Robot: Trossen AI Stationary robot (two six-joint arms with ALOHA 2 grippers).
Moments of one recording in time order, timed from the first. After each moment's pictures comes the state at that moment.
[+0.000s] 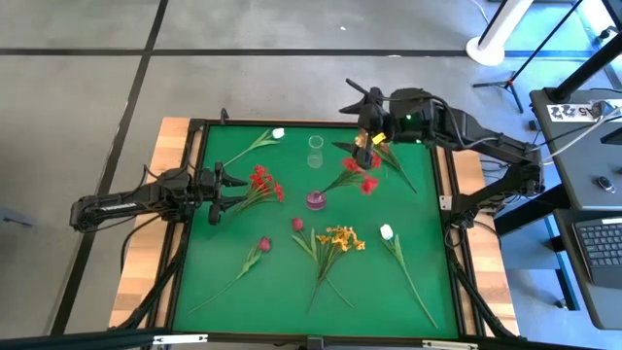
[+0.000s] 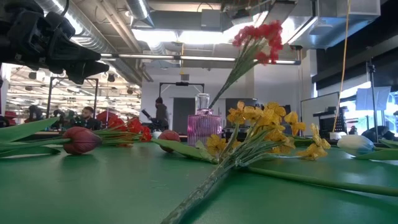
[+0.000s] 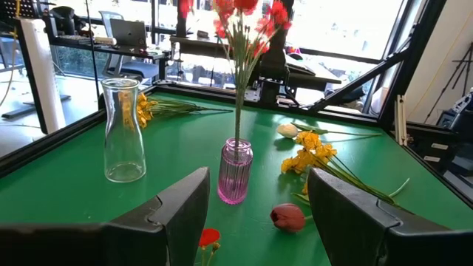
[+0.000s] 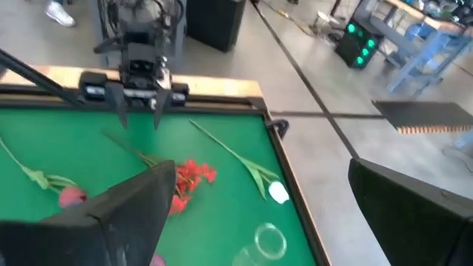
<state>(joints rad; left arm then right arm) 0.22 0.06 0.04 -0.06 0.09 -0.12 -0.20 1.42 1.70 -0.66 0.08 -0.22</state>
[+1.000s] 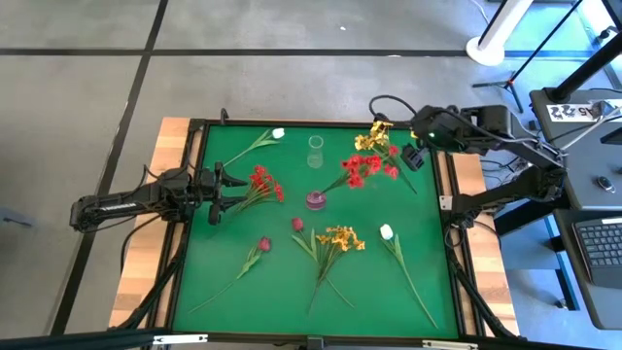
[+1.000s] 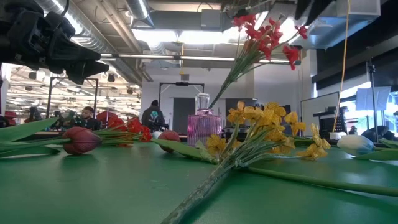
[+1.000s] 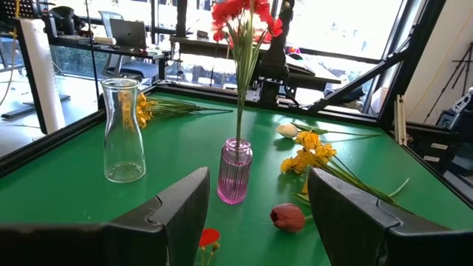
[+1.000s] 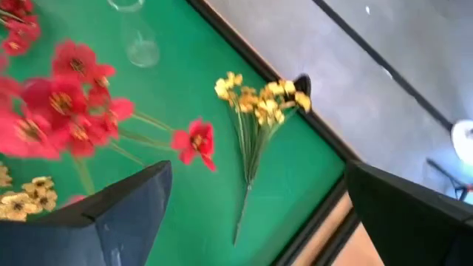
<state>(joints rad) 0.22 0.06 0.04 -0.06 0.09 -0.12 -0.20 1.26 1.72 -1.56 0.44 0.42</state>
